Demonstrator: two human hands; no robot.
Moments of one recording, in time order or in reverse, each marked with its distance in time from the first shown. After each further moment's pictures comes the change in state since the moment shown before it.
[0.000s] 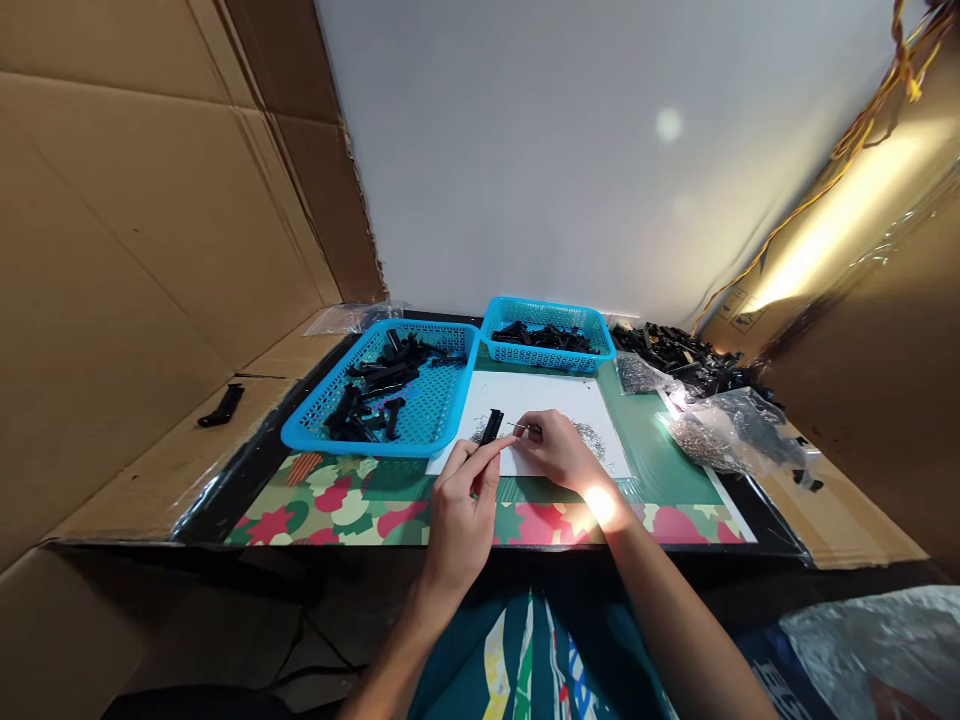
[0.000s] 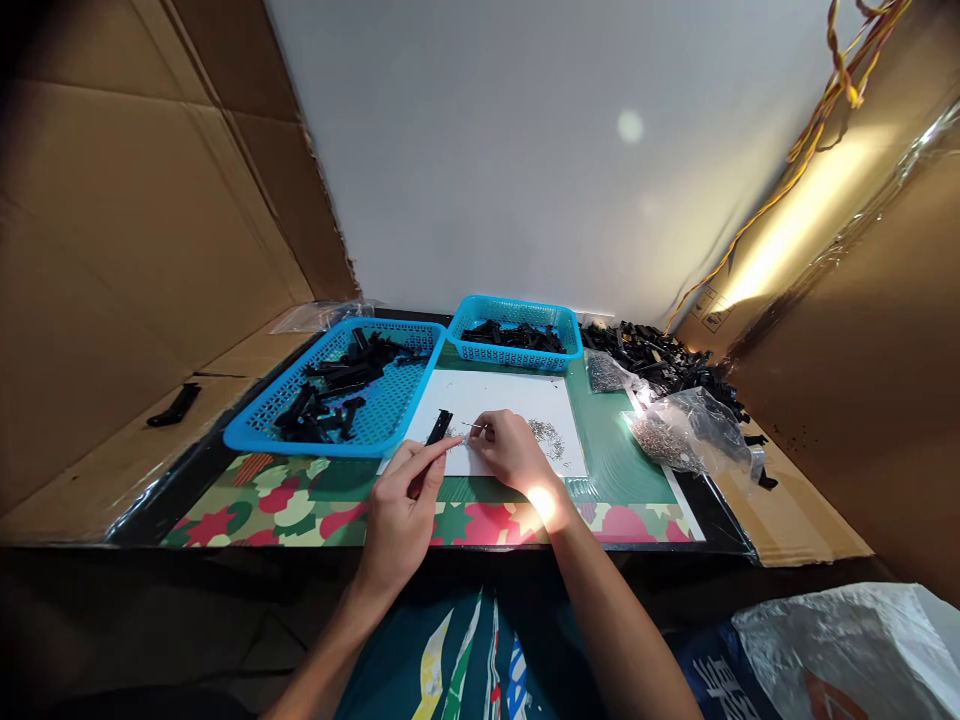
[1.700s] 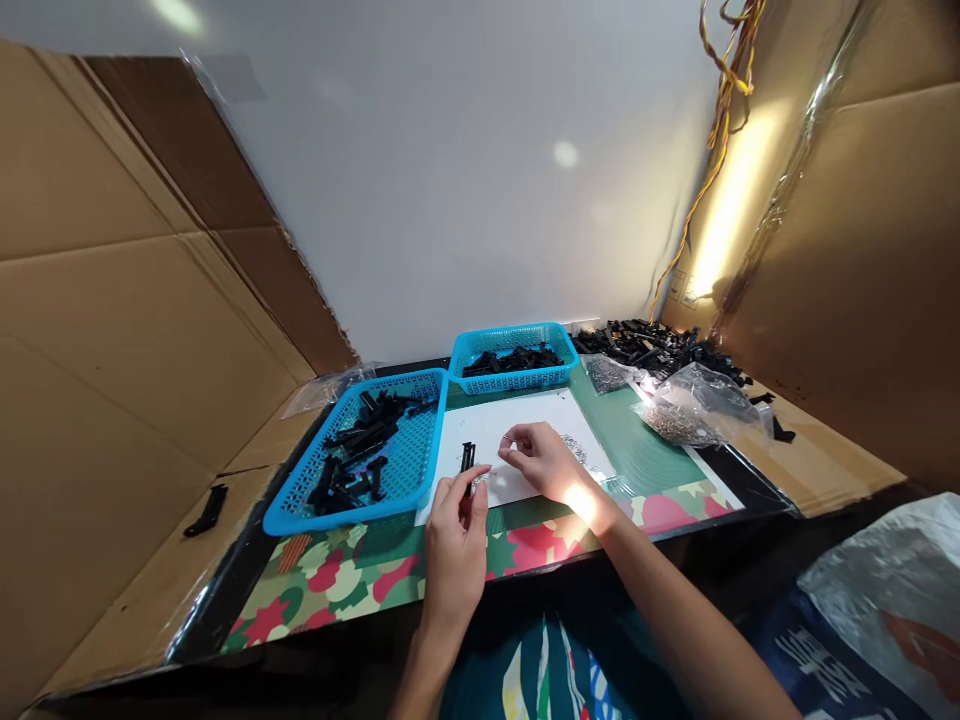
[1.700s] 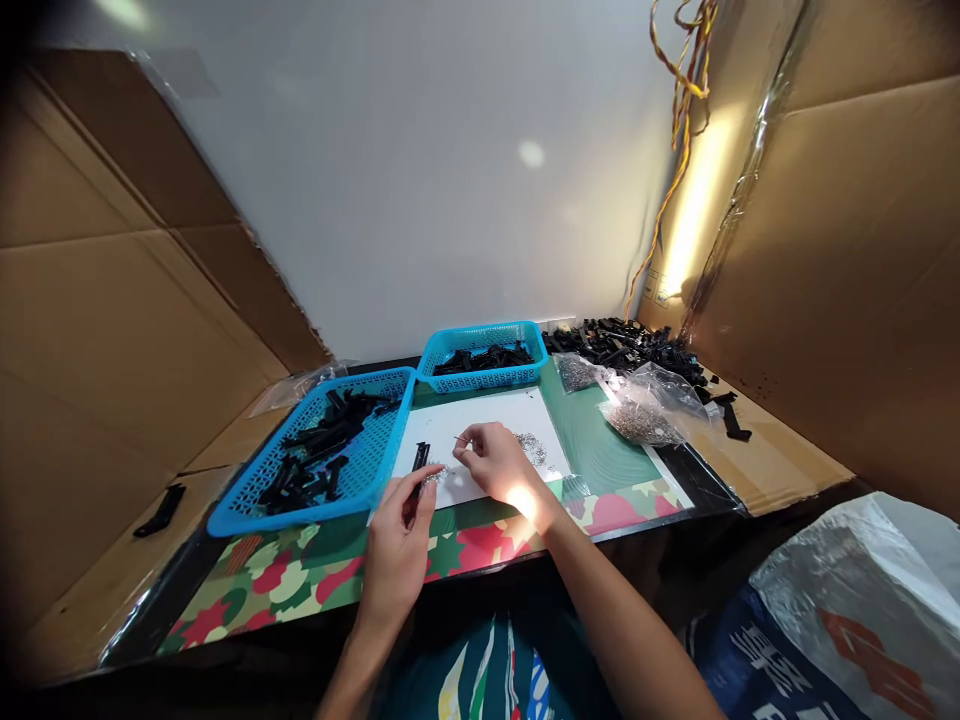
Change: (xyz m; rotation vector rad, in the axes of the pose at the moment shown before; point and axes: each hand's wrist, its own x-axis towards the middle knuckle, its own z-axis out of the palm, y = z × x) left_hand 0.014 -0.009 0.001 0.037 -0.044 -0.076; right_hand -0.006 -0.009 -0.009 0.236 0.122 0.016
